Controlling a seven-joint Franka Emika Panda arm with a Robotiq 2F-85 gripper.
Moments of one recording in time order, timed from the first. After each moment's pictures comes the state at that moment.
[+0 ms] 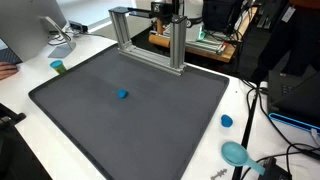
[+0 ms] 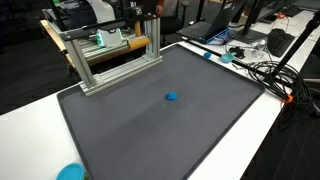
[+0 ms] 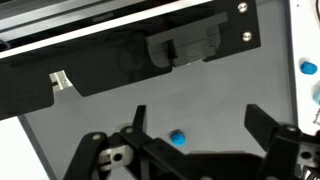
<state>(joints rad) -0.06 -0.37 -0.07 -2.21 0.07 1.75 0.14</state>
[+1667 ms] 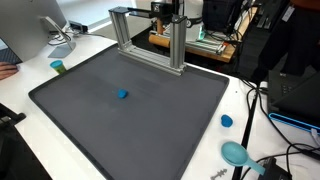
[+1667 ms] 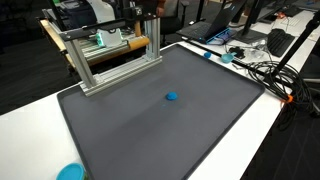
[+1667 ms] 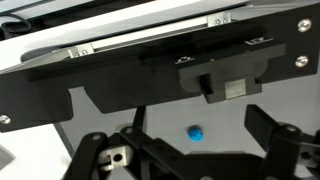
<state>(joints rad) -0.08 -0.61 -0.01 -2.54 -0.06 2.01 0.16</state>
